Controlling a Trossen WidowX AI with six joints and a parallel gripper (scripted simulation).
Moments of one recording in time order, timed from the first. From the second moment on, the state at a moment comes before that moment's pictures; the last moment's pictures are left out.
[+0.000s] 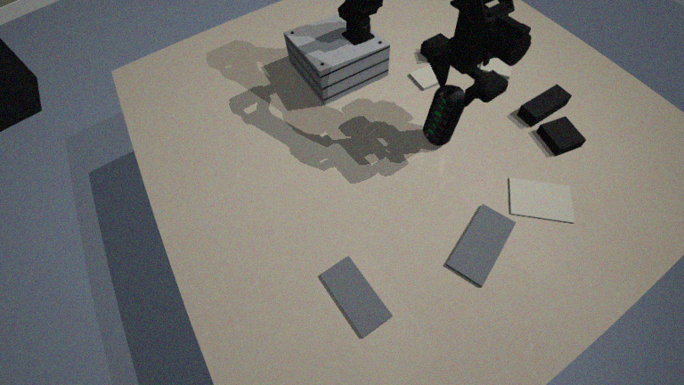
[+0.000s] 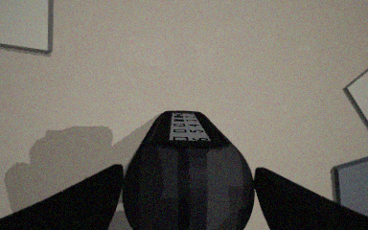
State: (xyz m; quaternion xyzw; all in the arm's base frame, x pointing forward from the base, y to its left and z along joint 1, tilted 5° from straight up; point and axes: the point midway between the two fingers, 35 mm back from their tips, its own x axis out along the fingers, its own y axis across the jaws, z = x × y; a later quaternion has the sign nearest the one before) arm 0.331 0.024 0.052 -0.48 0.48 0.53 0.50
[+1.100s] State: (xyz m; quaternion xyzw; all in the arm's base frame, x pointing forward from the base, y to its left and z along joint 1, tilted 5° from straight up) arm 0.330 0.051 0.049 -0.49 0.48 0.53 0.50
